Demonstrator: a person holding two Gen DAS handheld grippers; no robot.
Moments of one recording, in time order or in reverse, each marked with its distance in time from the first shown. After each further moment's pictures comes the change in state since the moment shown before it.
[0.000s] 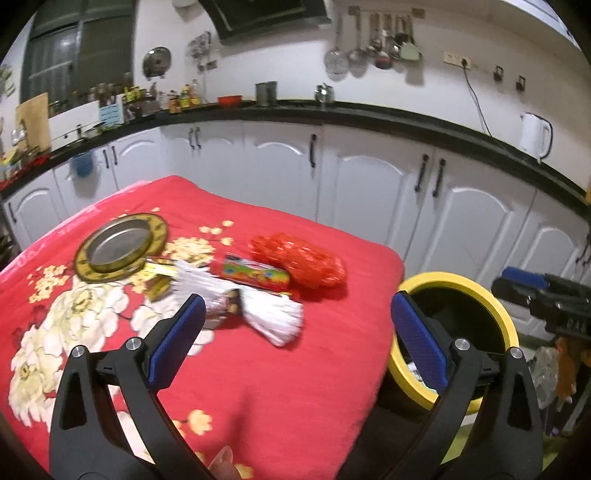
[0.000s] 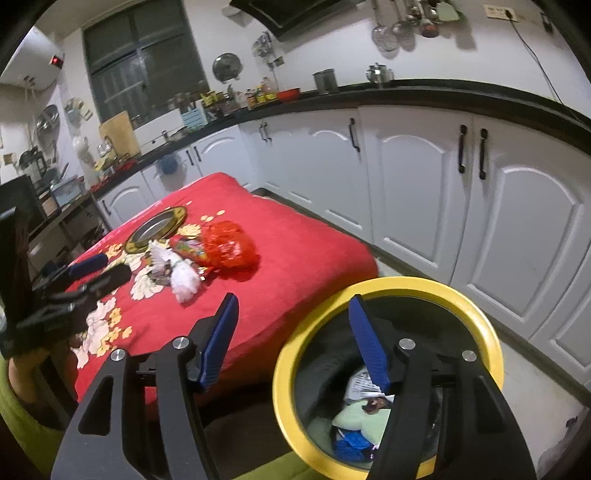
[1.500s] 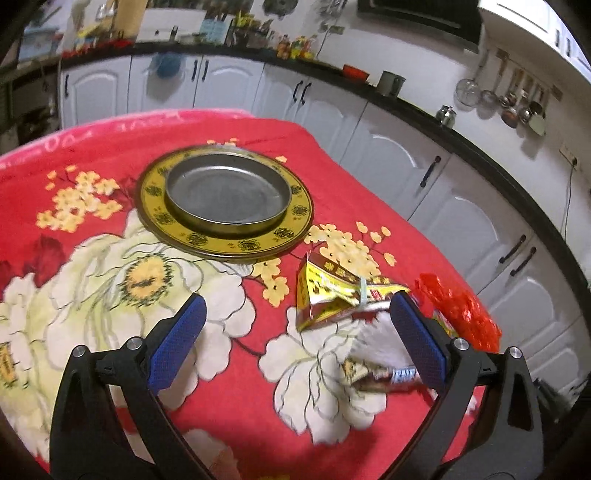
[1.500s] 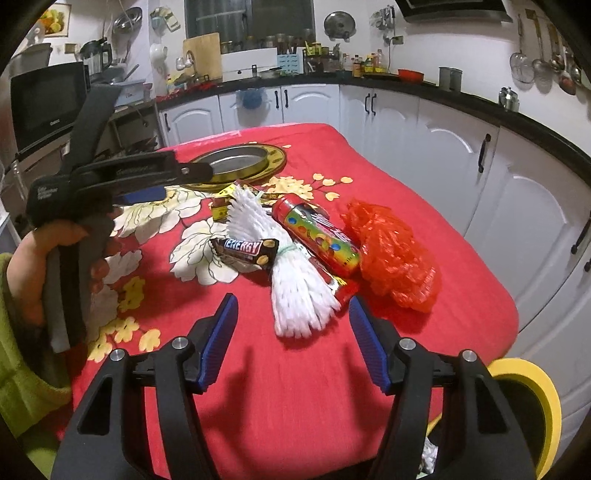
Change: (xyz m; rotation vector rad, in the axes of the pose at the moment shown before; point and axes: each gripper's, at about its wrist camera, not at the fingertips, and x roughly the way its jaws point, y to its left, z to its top) left arm 0.077 0.189 0.000 -0.456 0.111 0.098; right arm 0.144 0.151 0.012 -0.366 0.137 0.150
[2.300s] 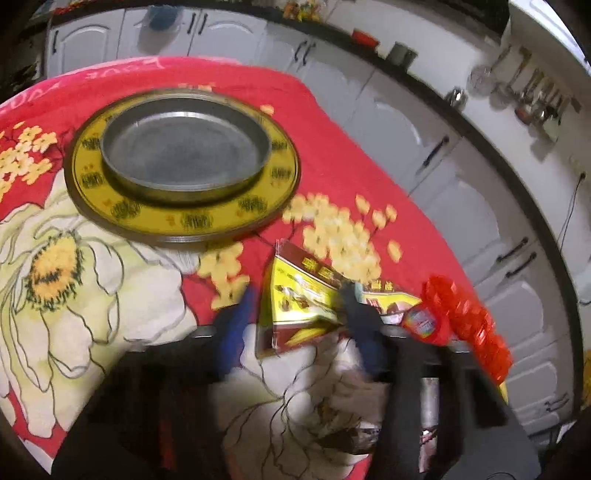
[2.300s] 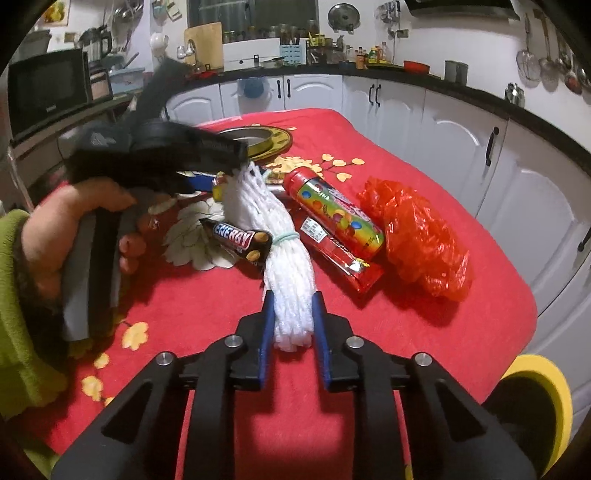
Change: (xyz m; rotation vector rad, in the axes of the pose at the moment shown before) left arm 0.063 -0.010 0.004 -0.069 0.152 -0.050; right arm 0.023 0.010 -0.015 -0.001 0.027 0.004
